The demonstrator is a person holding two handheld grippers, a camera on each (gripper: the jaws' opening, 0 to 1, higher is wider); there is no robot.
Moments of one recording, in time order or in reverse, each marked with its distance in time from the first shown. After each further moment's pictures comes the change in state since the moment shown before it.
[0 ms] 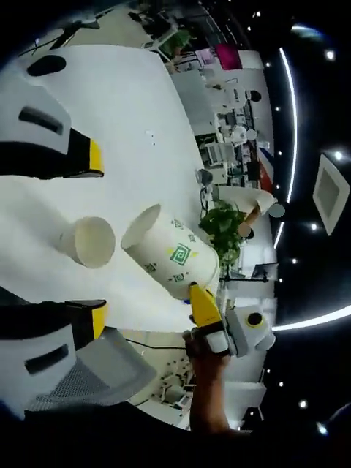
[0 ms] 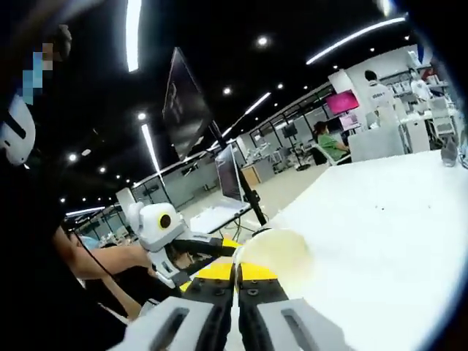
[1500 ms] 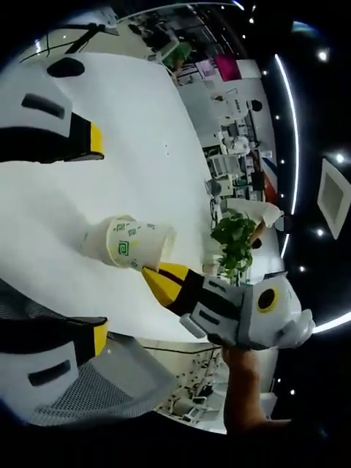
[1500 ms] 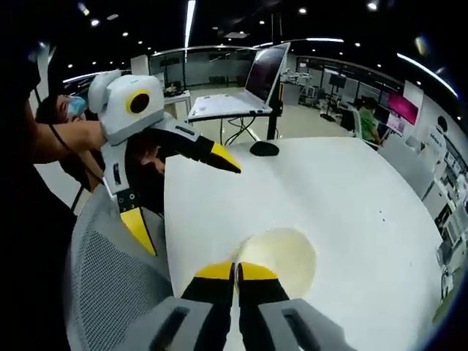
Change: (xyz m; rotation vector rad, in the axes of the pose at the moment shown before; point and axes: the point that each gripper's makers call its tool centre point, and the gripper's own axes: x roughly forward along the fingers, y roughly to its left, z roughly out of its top) left arm -0.009 -0.006 -0.039 0.022 0.033 0.085; right arm 0.038 -0.027 -0.097 -0.445 0.597 -0.037
